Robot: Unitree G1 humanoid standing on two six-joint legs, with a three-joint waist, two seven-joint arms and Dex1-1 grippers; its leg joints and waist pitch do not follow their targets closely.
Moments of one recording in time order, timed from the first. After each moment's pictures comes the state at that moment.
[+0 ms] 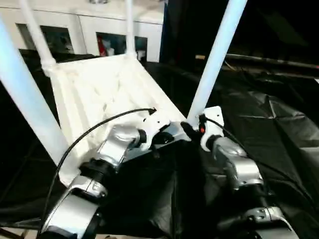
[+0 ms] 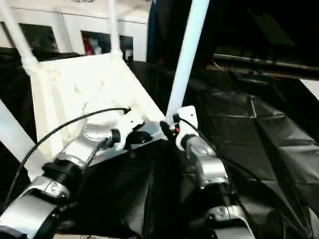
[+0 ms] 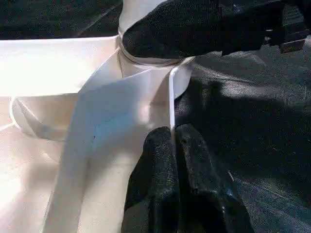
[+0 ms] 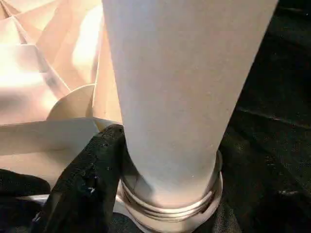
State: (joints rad) left arm -0.68 0.14 -0.26 0.71 0.11 0.22 -0.84; right arm -0.46 -0.05 0.00 0.50 0.07 0.27 0.31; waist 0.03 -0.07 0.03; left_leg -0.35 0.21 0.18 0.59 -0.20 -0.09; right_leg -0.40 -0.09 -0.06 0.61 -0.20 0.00
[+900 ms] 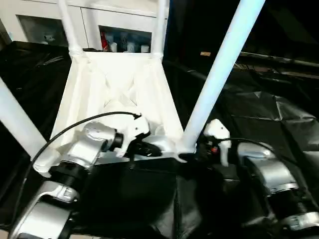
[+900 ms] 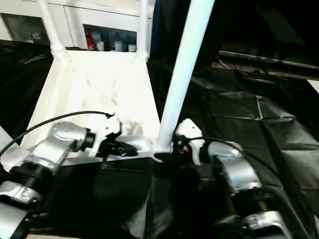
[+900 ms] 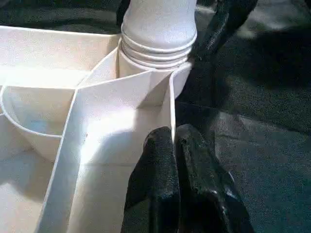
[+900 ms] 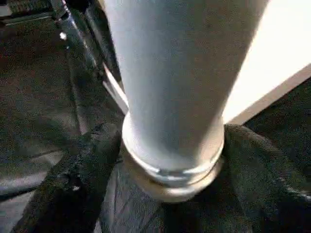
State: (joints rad) left arm -0.60 0.37 -0.27 0.57 -0.01 0.17 -1.31; right arm -0.39 -0.40 0.17 0.39 0.16 0.20 1.08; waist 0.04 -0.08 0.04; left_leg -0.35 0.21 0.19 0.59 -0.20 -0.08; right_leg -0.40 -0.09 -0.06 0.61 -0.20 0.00
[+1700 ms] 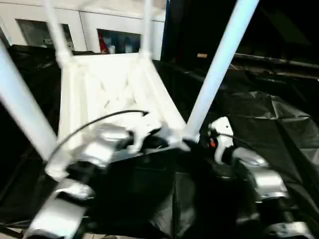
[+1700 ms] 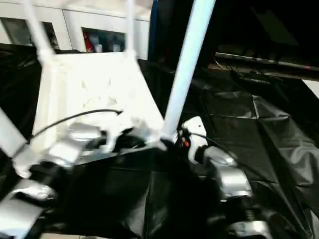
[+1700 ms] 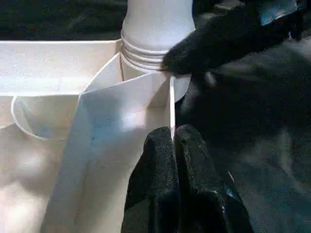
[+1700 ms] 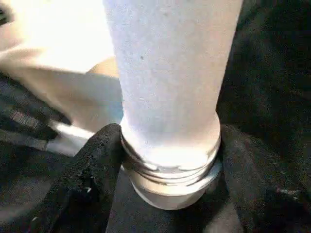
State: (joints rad) left arm -0.66 0.16 -0.26 0.67 0.10 0.19 -0.92; right arm -0.36 -0.12 -0.01 0.43 0.12 0.25 0.50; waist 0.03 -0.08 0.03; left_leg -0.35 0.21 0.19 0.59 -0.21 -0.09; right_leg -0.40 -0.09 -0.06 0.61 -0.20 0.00
